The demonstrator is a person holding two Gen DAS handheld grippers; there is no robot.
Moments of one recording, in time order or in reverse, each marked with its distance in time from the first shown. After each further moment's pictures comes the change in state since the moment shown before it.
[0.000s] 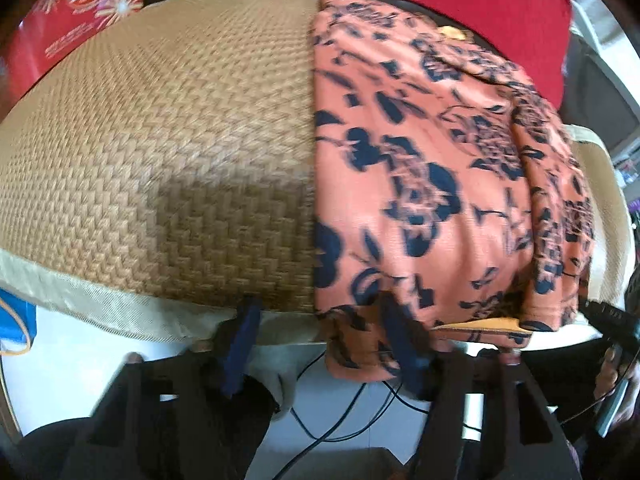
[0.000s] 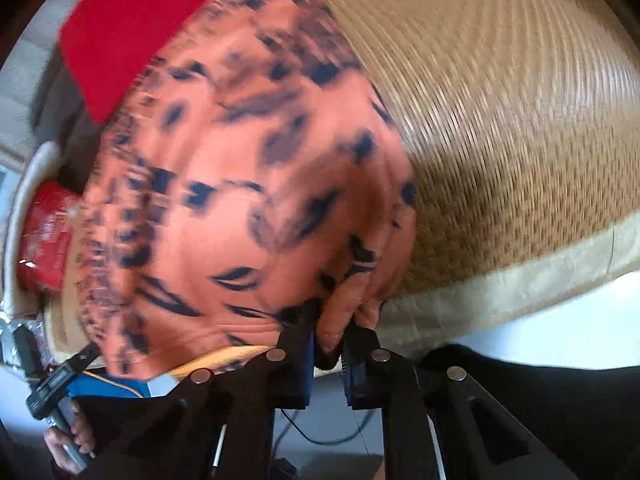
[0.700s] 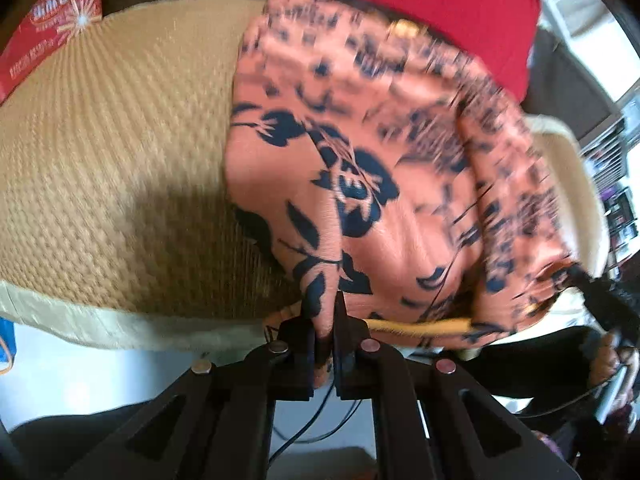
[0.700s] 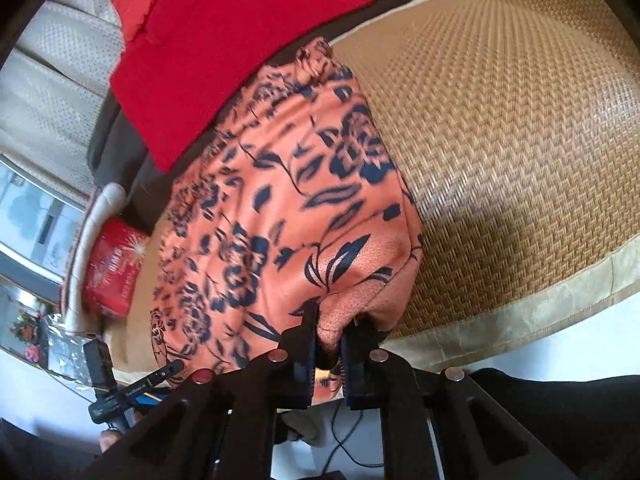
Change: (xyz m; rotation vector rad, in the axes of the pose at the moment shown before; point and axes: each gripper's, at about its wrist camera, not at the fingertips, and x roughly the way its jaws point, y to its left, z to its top) left arm 0.017 -0.059 0.017 0.035 -0.016 -0.118; right arm -0.073 -0.031 -0.003 0.040 -0.141 0.220
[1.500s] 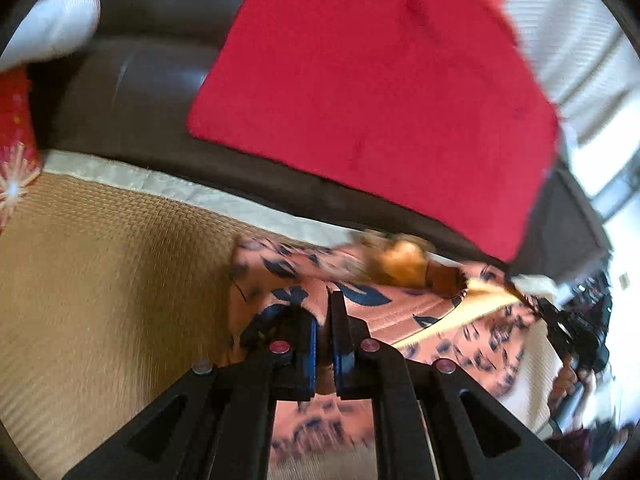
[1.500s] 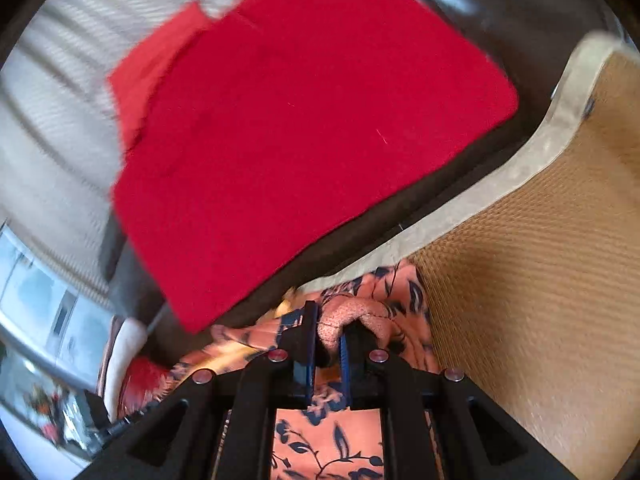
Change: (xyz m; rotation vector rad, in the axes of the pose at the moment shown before) left arm 0.005 0.033 0.321 -0.106 -0.186 -0.075; right arm 0.066 0.087 0.291 0.053 -0.227 0.046
